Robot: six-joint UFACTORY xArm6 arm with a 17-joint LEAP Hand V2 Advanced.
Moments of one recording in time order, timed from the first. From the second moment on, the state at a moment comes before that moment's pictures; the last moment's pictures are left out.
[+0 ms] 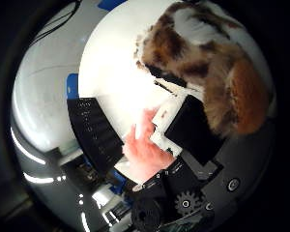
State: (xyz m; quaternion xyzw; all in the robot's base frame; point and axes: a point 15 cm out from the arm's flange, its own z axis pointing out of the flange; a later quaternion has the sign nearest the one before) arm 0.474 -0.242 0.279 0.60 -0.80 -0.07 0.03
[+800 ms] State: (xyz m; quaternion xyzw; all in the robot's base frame) arm 0.430 -0.011 0.476 0.72 -0.69 0.00 -0.05
